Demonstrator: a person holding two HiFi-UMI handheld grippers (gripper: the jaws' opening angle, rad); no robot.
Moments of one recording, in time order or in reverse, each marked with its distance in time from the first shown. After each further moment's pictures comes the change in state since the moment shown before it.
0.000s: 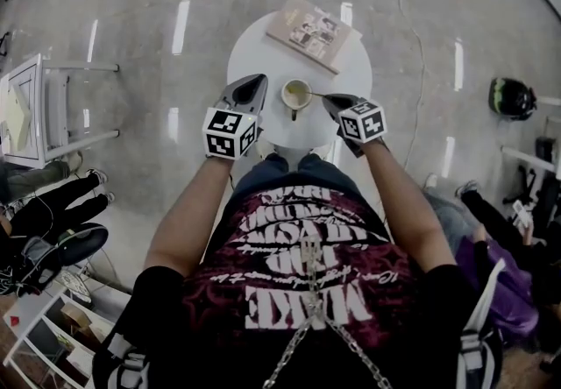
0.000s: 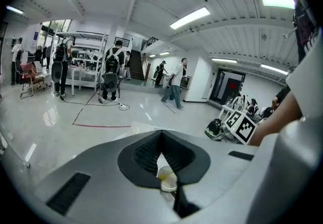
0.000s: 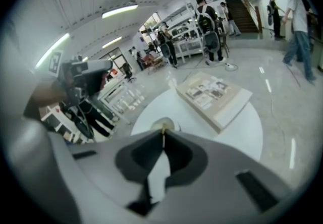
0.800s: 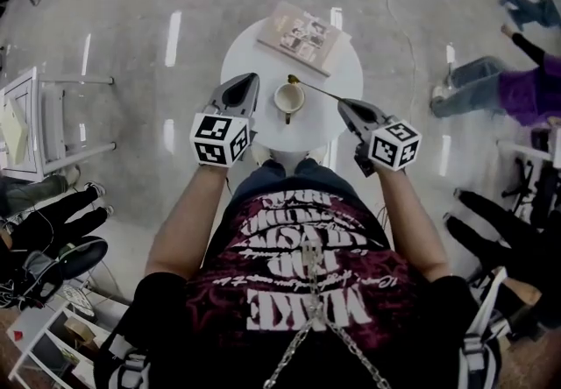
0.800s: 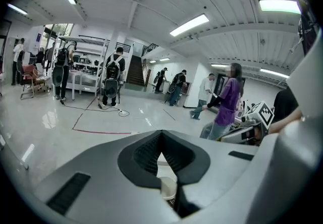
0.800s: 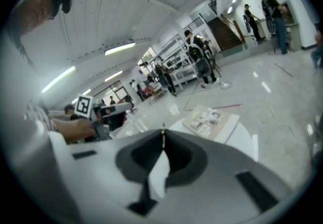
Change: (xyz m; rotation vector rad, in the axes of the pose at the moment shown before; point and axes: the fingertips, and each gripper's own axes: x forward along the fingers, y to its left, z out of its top) left arm -0.020 -0.013 0.046 -0.007 -0.068 -0.004; right arm -0.128 0.038 0.063 0.131 -0.361 0.050
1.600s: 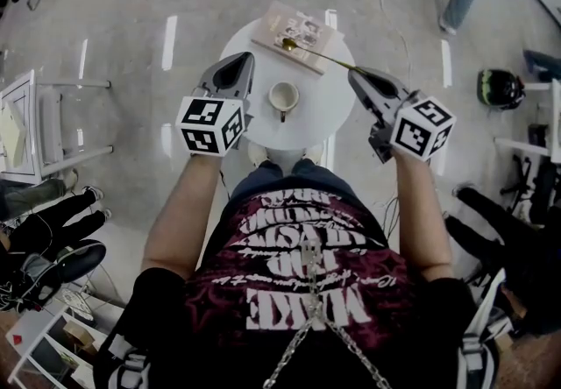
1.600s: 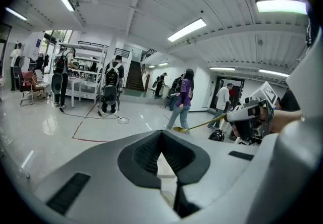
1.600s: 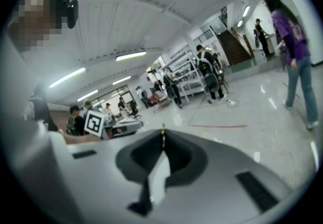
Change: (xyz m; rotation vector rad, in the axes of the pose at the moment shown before) left arm -0.002 -0.015 0.064 0.031 -0.053 0.010; right arm -0.044 0.050 0.125 -0.105 -0.105 0.039
